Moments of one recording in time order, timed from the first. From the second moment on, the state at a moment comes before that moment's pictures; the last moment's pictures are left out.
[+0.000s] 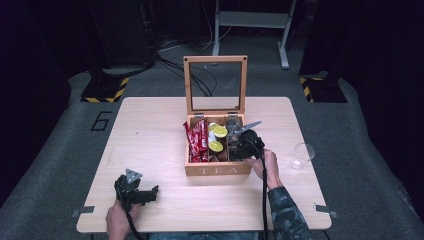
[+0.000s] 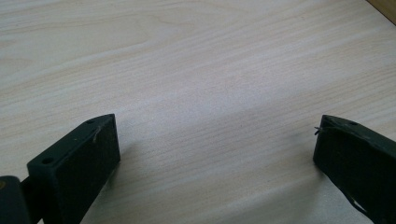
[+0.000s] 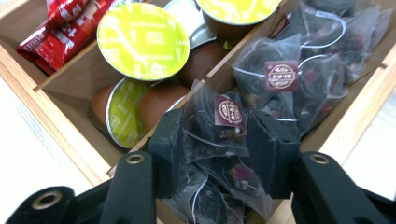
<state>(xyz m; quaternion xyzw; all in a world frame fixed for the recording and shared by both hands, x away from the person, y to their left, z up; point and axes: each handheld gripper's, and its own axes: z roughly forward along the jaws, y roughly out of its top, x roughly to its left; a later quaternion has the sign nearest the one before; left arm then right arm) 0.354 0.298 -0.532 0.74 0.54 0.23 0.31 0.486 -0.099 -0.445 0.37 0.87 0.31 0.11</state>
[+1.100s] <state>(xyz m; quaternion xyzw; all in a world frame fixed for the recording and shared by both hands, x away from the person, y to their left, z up) 0.354 0.298 -0.532 0.74 0.54 0.23 0.31 0.477 -0.090 -0.444 0.36 0.88 0.27 0.15</state>
